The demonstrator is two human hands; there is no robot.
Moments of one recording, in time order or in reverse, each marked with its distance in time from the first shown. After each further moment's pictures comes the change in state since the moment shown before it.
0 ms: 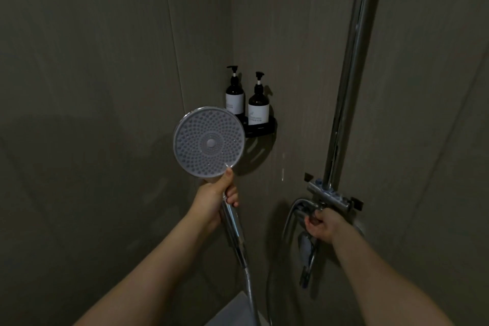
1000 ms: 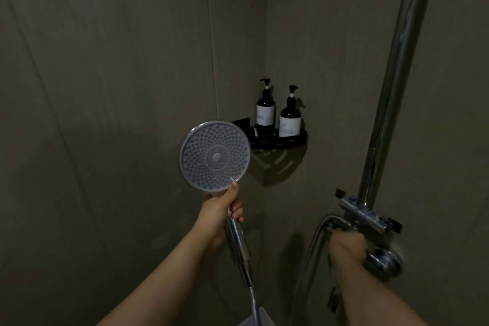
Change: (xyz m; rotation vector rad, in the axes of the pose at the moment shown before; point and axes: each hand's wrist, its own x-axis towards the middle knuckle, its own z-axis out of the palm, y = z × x) left_hand -0.027 0.023 -0.035 0.029 0.082 0.058; right_hand -0.017 0.044 0.026 -0.847 0.594 -0.509
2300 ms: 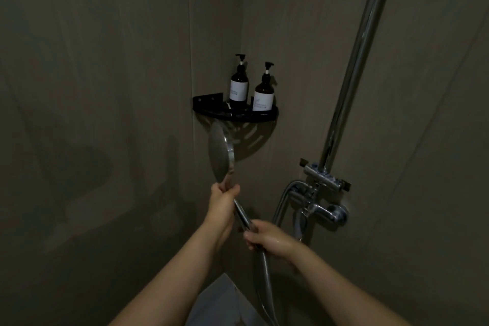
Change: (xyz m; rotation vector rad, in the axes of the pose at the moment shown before) left_hand -0.005 -0.082 -0.003 -0.054 0.216 -0.073; right_hand -0.143 0.039 -0.020 -0.046 -1.132 -0.439
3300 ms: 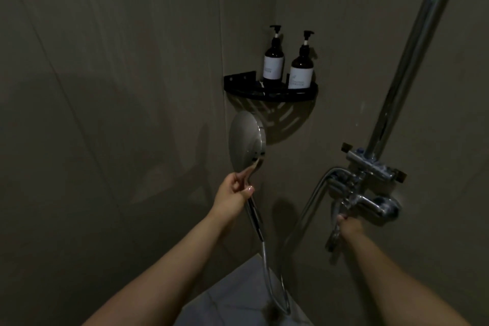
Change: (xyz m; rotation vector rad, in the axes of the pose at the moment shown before) left_hand 0.004 0.001 -0.051 0.373 -0.055 0.059; right_hand 0.066 0.110 -0.112 -0.051 0.768 0.426
